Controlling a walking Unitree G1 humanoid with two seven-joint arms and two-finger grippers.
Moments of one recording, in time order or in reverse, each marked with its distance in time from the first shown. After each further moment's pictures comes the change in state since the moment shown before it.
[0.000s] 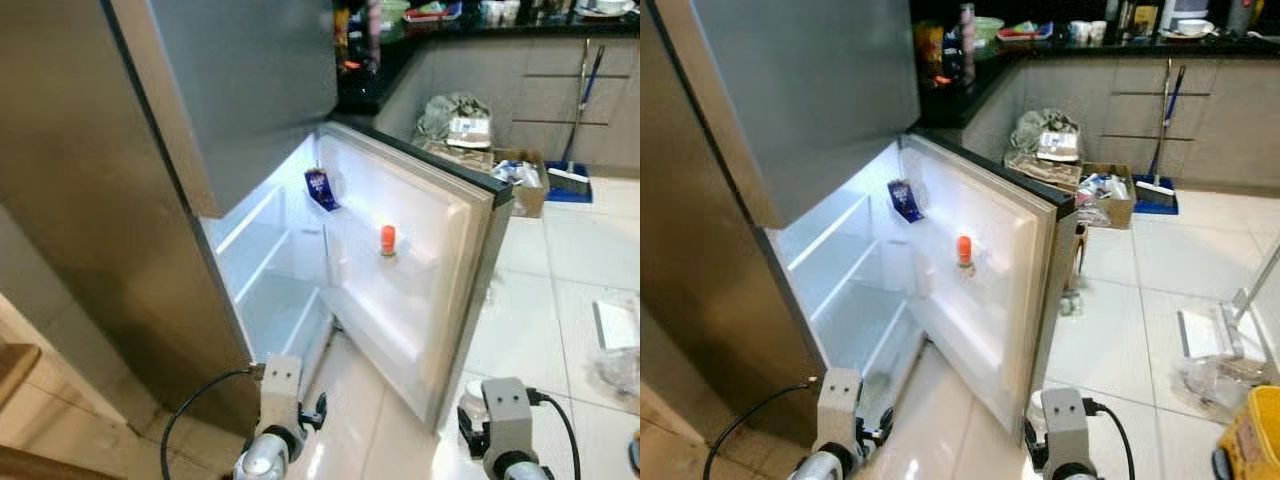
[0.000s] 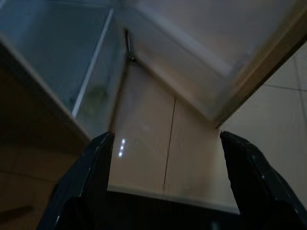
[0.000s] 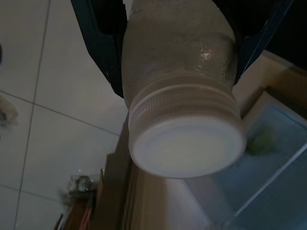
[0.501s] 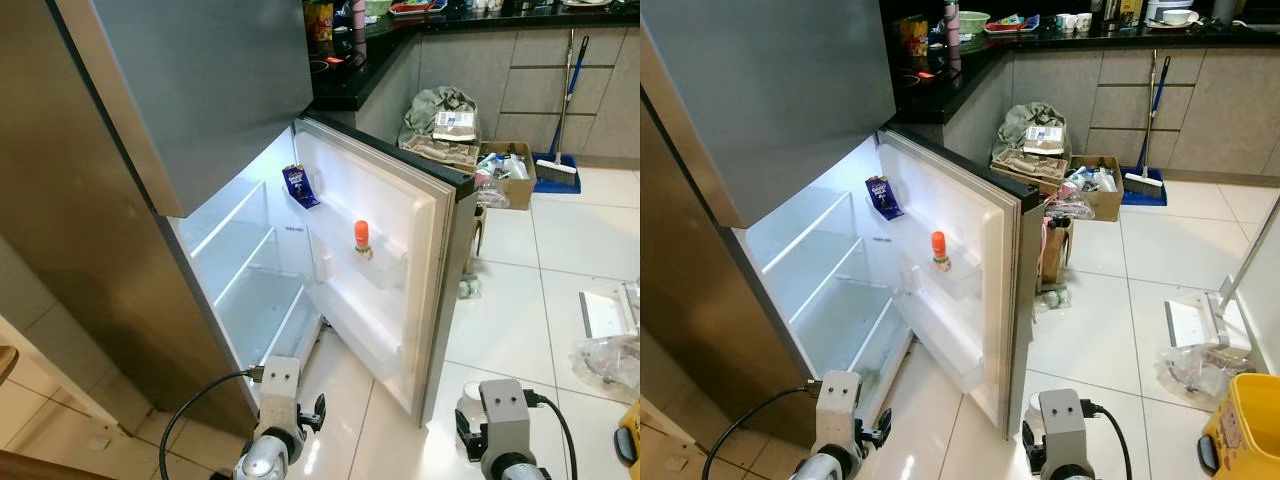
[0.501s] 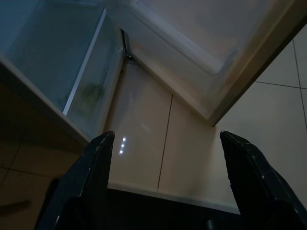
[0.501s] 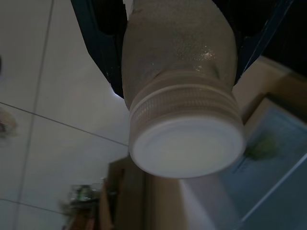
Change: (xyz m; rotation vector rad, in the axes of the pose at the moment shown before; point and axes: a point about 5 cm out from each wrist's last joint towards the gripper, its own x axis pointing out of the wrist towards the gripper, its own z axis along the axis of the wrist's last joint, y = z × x) left arm 0.001 0.000 0.003 -0.001 -0.007 0.014; right arm -0.001 -0.001 -0.004 -0.003 0.019 0.002
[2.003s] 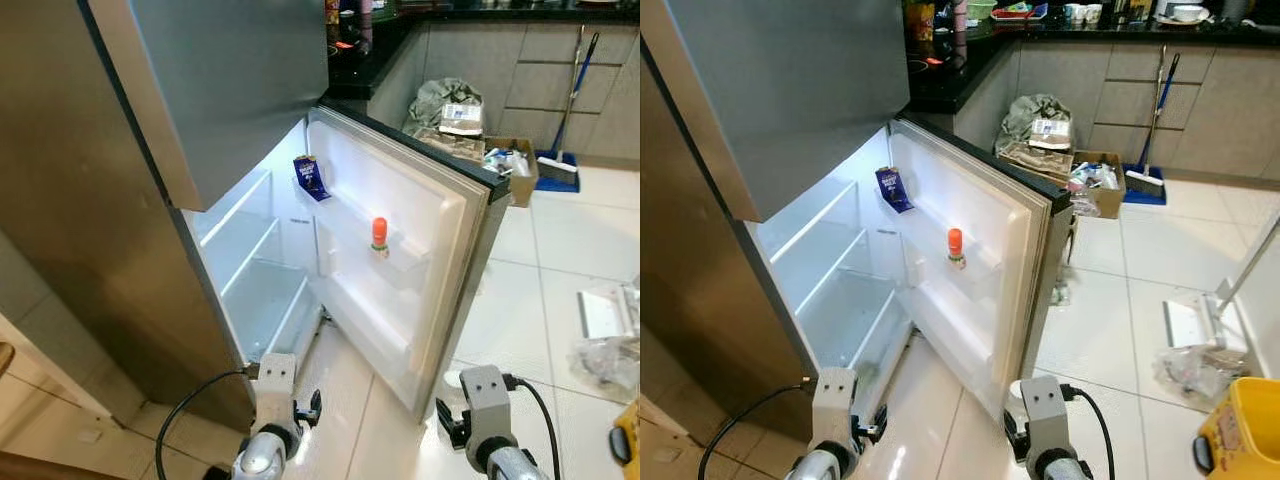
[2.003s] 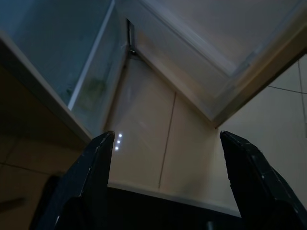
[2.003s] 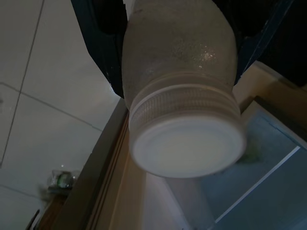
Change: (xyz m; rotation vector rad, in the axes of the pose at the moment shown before) left arm -0.001 0.005 0.000 -0.013 0.000 0.036; right arm 0.013 0.011 0.019 -0.050 -0.029 0.102
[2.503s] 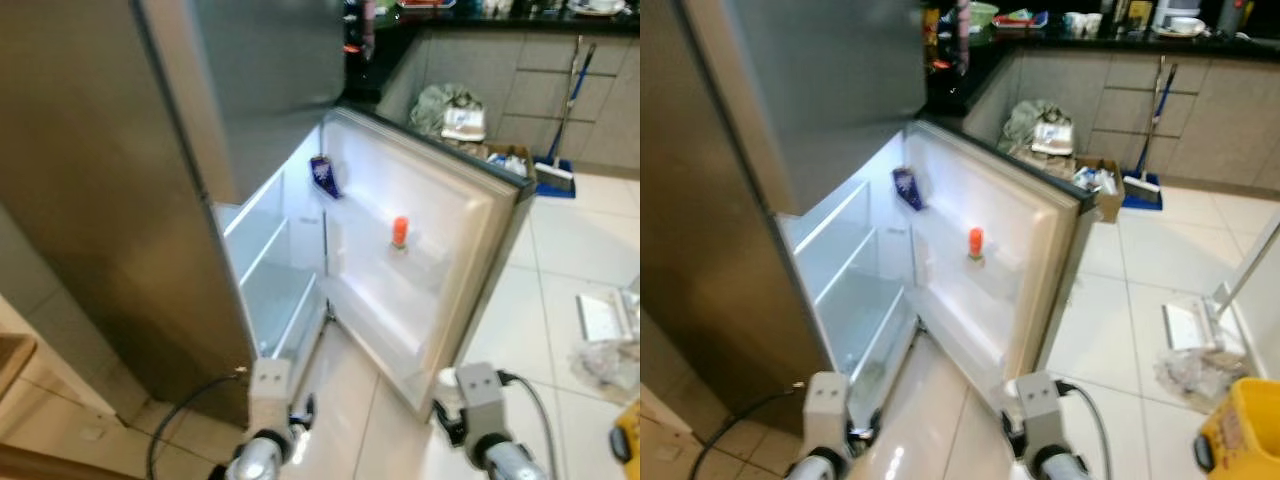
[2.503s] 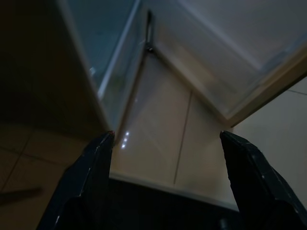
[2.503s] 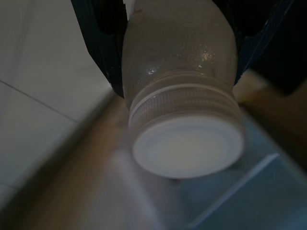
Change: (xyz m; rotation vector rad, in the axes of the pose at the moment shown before) left arm -0.005 0.004 -0.004 -0.007 -0.005 0.019; right arm 0.001 0.013 -0.002 -0.016 0.016 0.048
